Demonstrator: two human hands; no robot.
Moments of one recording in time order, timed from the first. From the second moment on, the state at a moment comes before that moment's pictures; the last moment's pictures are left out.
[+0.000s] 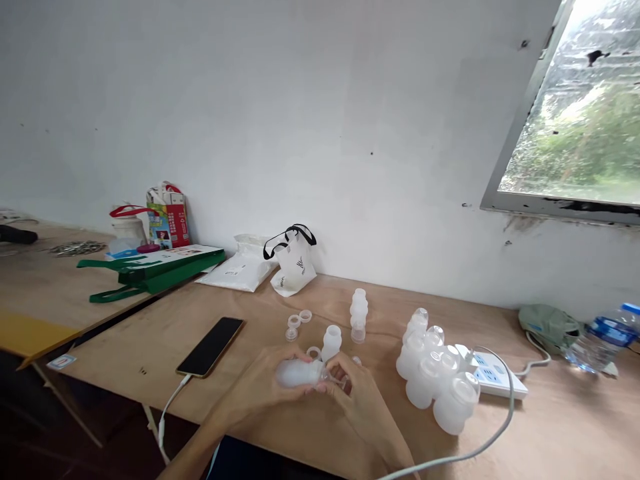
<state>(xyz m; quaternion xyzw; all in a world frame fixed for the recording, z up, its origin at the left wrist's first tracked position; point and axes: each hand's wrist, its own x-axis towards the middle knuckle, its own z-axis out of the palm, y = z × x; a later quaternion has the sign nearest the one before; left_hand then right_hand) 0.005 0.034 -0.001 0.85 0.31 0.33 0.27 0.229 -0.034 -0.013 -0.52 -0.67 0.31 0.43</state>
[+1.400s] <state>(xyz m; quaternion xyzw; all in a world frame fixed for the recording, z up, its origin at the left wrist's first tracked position) 0.003 0.038 0.004 0.84 0.25 0.31 0.38 0.236 -0.040 -0.012 -0.51 -0.70 0.28 0.41</state>
